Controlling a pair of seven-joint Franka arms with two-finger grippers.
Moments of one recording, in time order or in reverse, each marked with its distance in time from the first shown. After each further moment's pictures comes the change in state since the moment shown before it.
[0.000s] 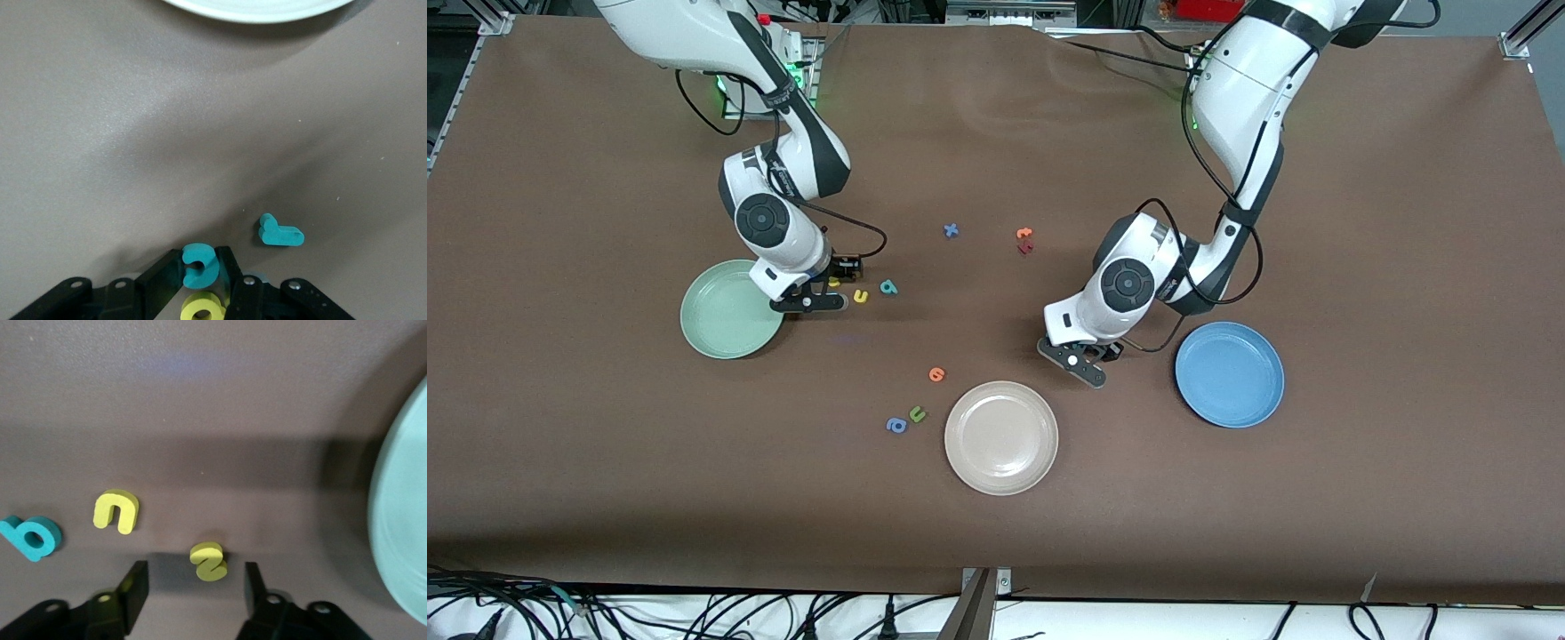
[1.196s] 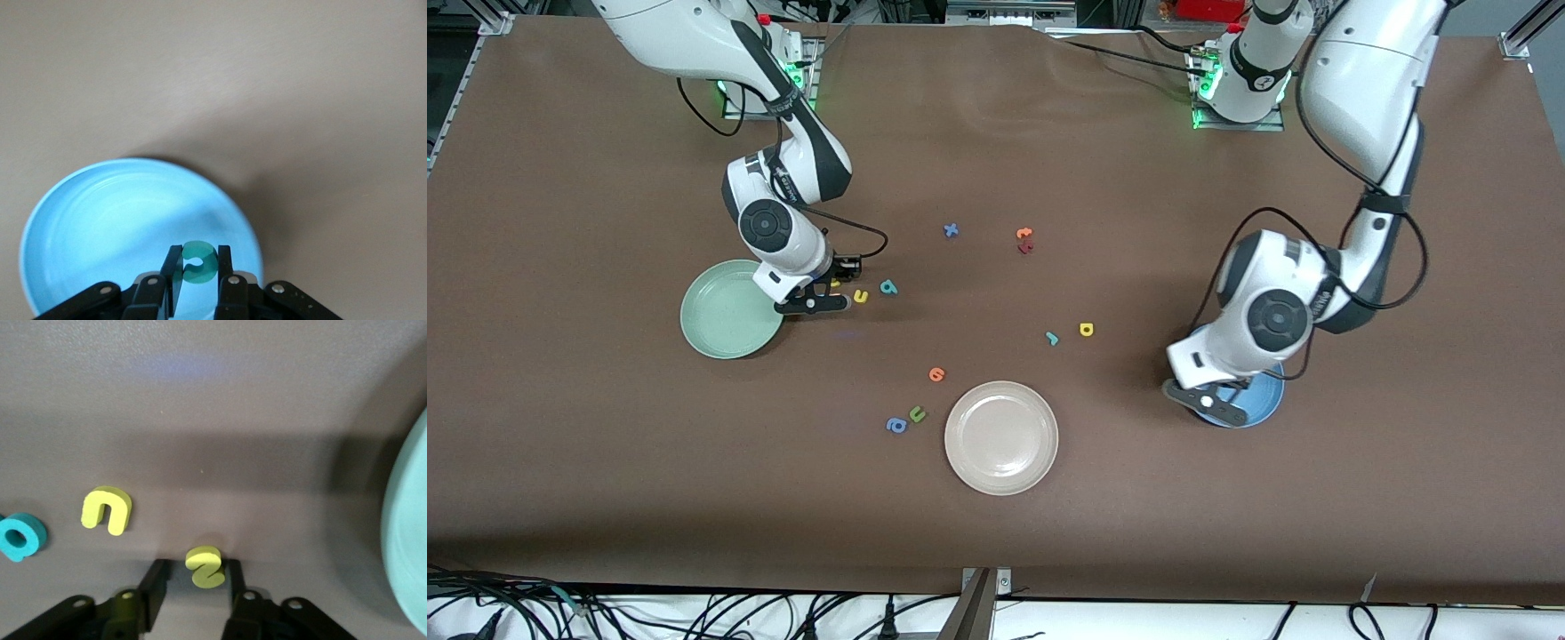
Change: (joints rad) left arm 0.266 -0.139 0.037 -0.008 0.121 -0.188 0.088; right arm -0.002 0.019 0.000 0.001 0.000 0.011 -0.036
